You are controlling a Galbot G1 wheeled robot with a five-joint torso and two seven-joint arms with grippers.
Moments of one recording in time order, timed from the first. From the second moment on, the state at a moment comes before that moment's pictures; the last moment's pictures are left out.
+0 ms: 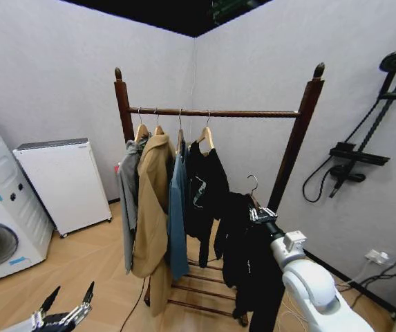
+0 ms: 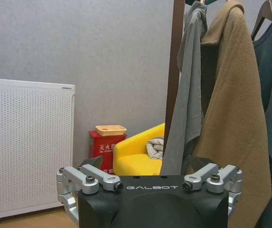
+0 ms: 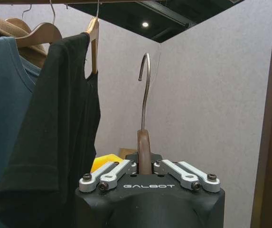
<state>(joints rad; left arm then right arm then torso) 1.94 -1.35 -0.90 -2.27 -0.51 -0.14 0.13 -1.16 1.07 0.59 2.19 0.35 -0.30 0.12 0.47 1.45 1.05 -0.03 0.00</state>
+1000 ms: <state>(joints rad) 1.94 -1.35 -0.90 -2.27 -0.51 -0.14 0.13 -0.85 0.73 0.63 2.28 0.72 -0.46 0.28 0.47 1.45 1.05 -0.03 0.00</state>
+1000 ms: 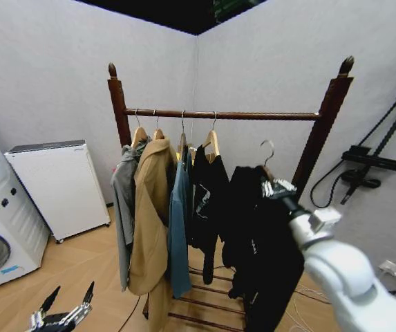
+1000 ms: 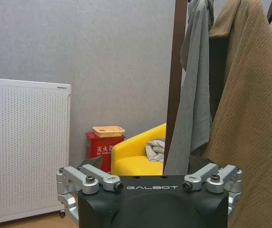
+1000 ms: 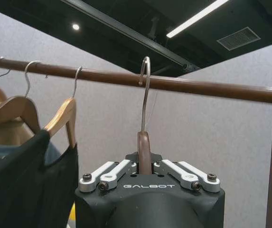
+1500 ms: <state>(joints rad) 1.94 -1.35 -0.90 -2.27 -0.51 -0.14 0.14 -0.25 0.60 0.32 2.02 1.07 -0.56 0.38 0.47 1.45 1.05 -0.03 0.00</state>
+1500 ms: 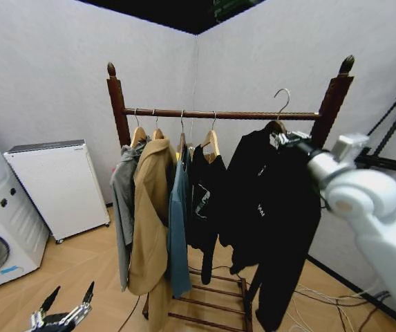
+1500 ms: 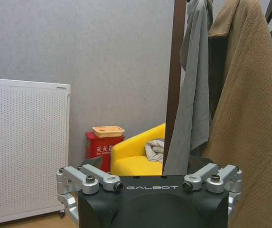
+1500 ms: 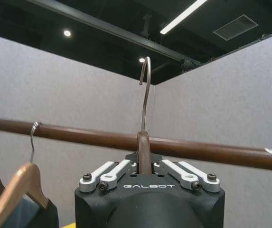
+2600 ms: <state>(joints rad) 1.94 -1.35 -0.90 -2.27 -0.51 -0.14 0.13 -0.08 0.80 0.04 1.88 1.14 -0.66 0.50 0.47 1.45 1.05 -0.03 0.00</state>
